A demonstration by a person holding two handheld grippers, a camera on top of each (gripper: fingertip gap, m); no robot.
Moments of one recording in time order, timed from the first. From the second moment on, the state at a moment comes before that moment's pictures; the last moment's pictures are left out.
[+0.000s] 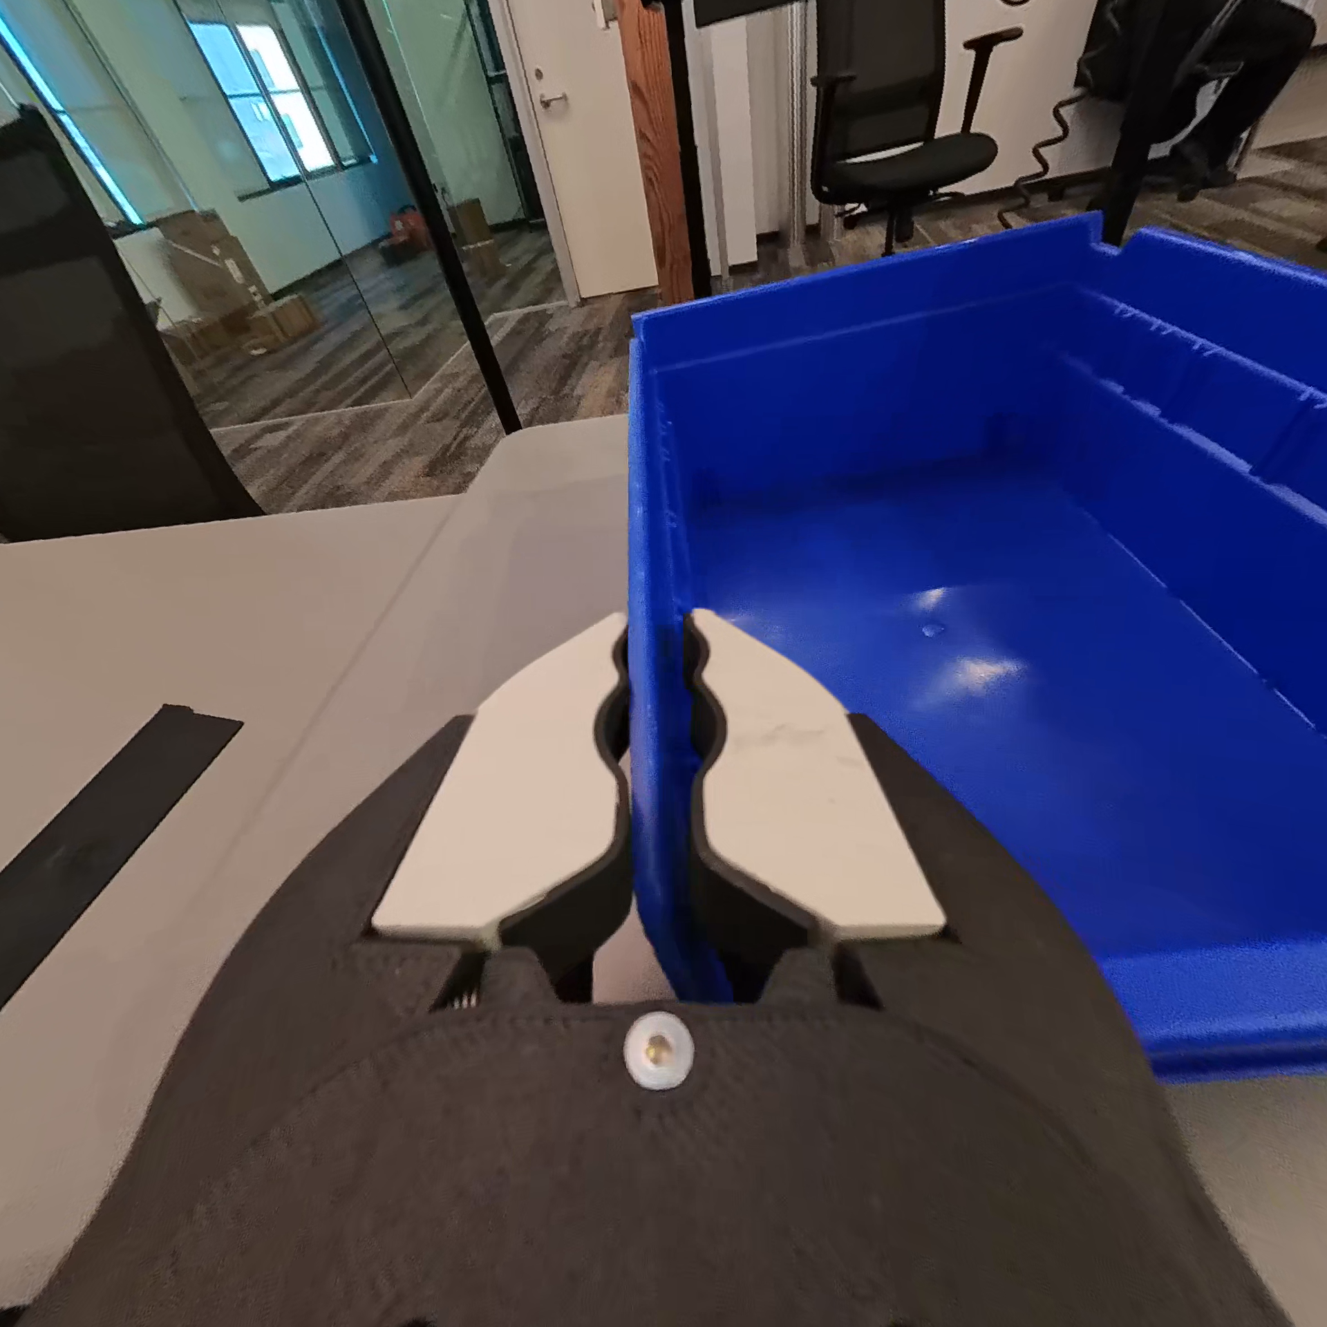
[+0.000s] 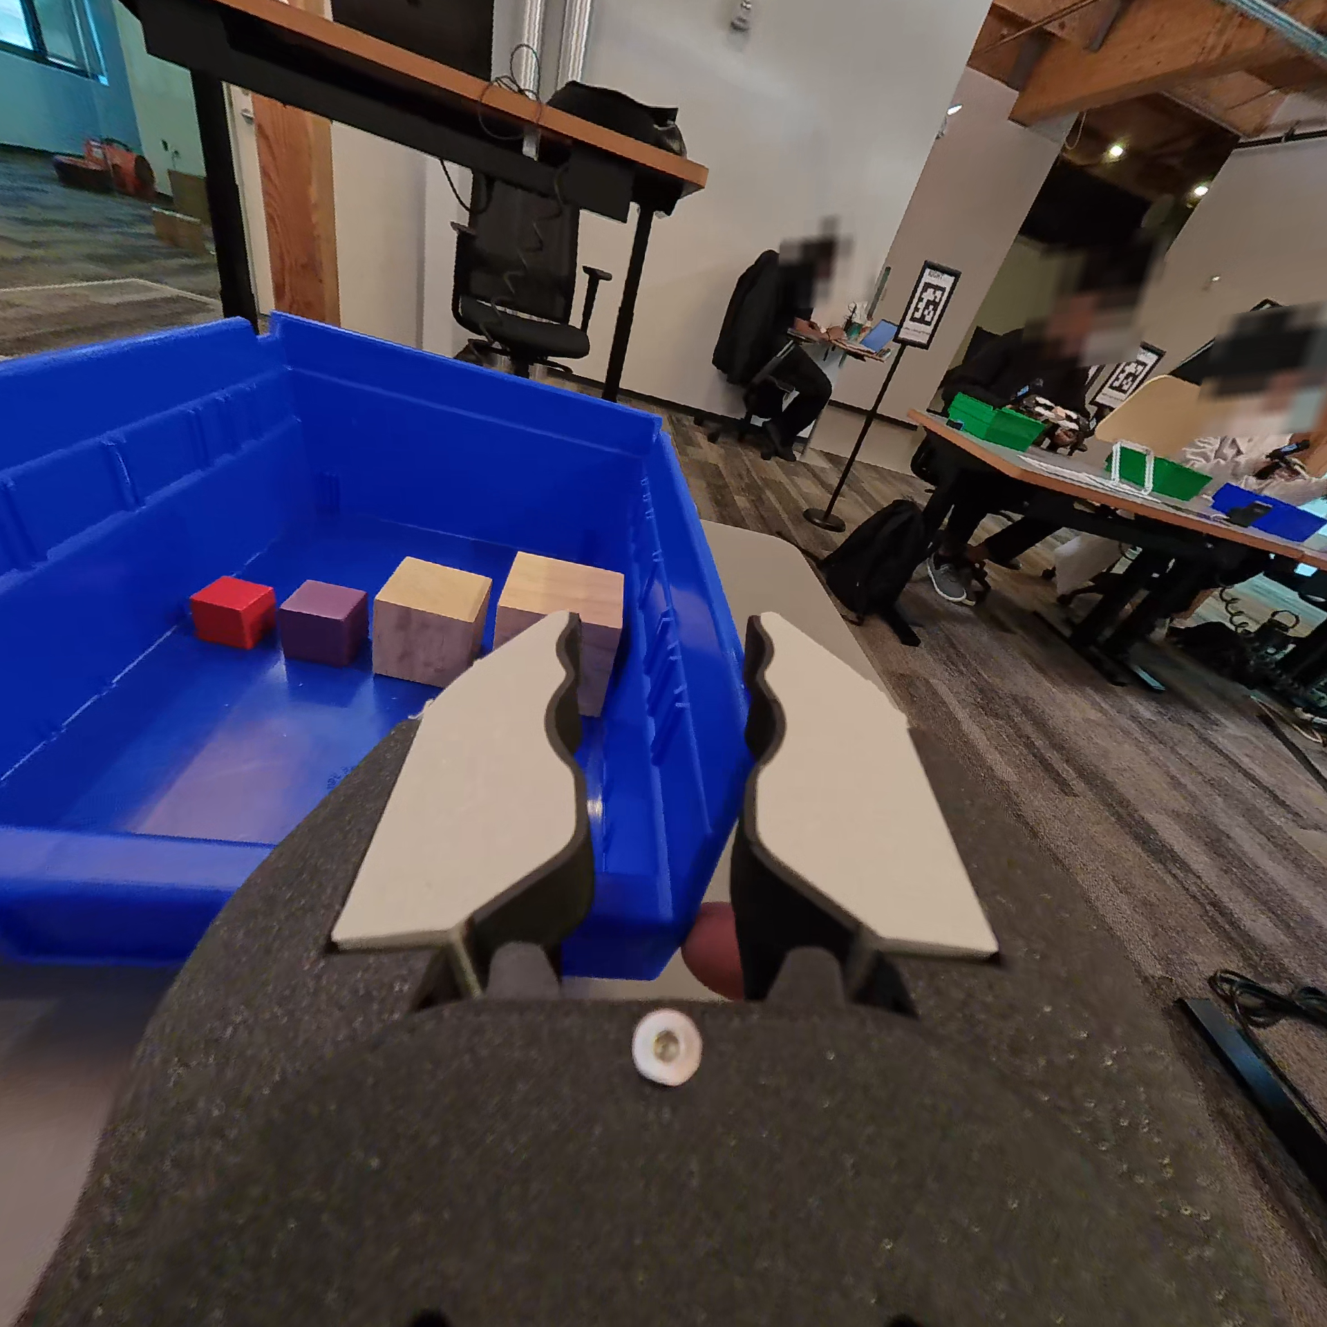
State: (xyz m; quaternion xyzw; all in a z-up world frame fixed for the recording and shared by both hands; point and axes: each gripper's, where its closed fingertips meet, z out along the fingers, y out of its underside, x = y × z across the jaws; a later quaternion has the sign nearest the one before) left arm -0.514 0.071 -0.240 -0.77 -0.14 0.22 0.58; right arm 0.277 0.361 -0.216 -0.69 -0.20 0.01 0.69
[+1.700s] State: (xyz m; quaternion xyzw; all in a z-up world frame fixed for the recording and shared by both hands) left arm -0.513 0.068 -0.240 -0.77 -0.15 0.20 0.59; right arm 0.270 0.359 -0.229 -0.75 -0.19 0.10 0.63
